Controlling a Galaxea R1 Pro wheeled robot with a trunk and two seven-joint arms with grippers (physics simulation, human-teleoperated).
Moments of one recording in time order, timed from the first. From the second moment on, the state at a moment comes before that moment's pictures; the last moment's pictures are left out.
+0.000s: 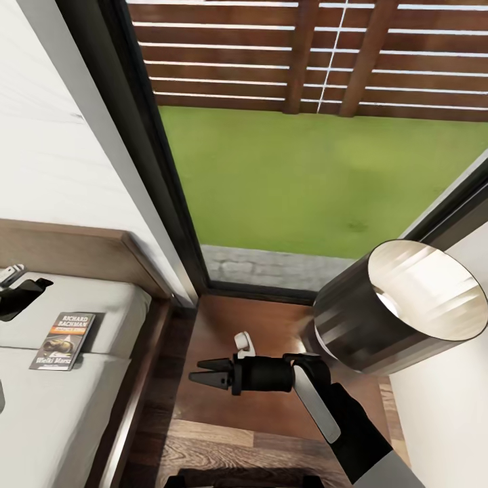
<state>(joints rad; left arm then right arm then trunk) -1.06 0.44 0.69 -0.64 0.22 0.67 0.05 -0.51 0.04 0.43 -1.25 -0.62 0.74 0.99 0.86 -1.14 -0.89</state>
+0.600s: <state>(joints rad) -1.06 0.44 0.69 -0.63 0.23 0.67 0.05 -0.51 0.04 0.43 -1.25 -0.62 0.74 0.99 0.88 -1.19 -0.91</state>
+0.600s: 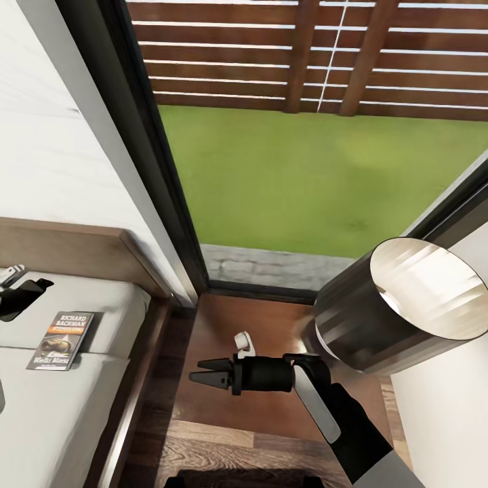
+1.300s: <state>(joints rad) -1.06 0.45 0.69 -0.60 0.23 0.67 0.05 -0.51 0.03 0.43 -1.25 -0.62 0.74 0.99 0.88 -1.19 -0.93</state>
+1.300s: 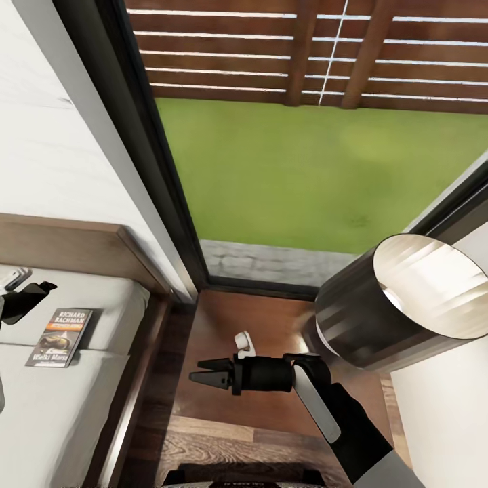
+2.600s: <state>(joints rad) -1.06 0.45 0.69 -0.60 0.23 0.66 0.05 -0.51 0.03 0.43 -1.25 -0.62 0.74 0.99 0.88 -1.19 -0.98</state>
